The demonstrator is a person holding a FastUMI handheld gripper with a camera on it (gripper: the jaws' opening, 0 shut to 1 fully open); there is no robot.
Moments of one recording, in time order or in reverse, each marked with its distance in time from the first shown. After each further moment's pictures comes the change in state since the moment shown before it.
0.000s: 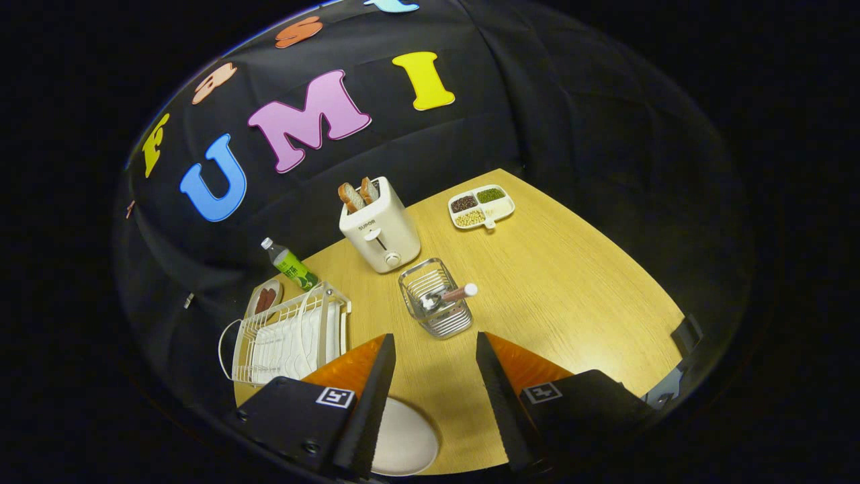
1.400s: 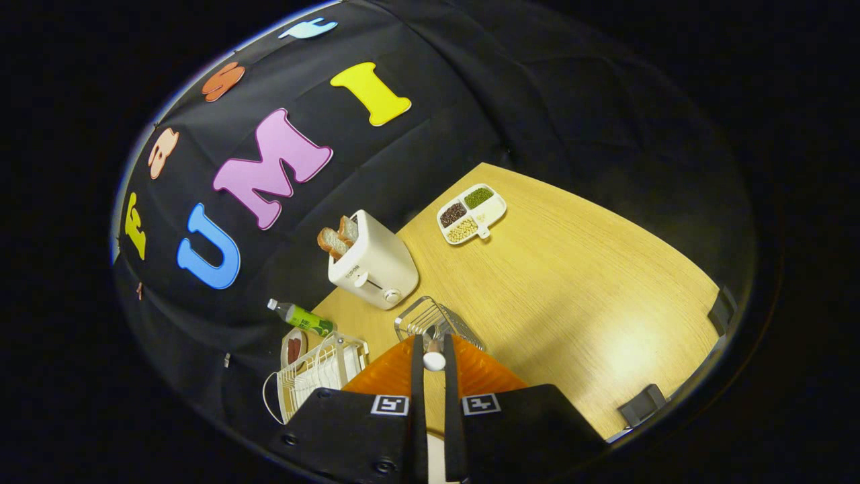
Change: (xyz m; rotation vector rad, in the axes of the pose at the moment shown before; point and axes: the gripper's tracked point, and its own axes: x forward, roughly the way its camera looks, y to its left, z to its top) arm 0.017 -0.016 0.044 0.278 -0.028 0.073
